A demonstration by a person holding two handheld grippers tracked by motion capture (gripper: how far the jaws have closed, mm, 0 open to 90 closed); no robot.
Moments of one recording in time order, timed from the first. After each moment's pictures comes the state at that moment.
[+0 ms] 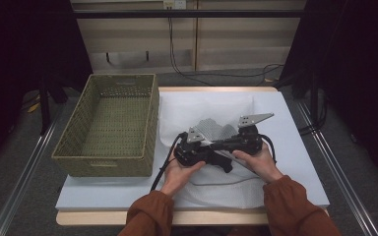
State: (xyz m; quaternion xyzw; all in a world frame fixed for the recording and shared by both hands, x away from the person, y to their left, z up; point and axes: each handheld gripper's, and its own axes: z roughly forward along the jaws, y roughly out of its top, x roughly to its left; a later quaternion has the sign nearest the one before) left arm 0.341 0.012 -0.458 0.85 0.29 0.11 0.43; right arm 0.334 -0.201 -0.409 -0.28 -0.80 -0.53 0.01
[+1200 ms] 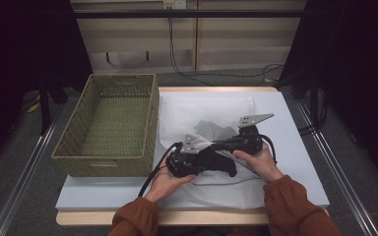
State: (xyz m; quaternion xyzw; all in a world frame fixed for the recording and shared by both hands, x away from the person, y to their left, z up) left arm 0.322 0.035 -0.465 0.89 0.21 0.05 0.39; right arm 0.336 -0.203 -0.412 -0.28 -0.80 -0.53 0.01
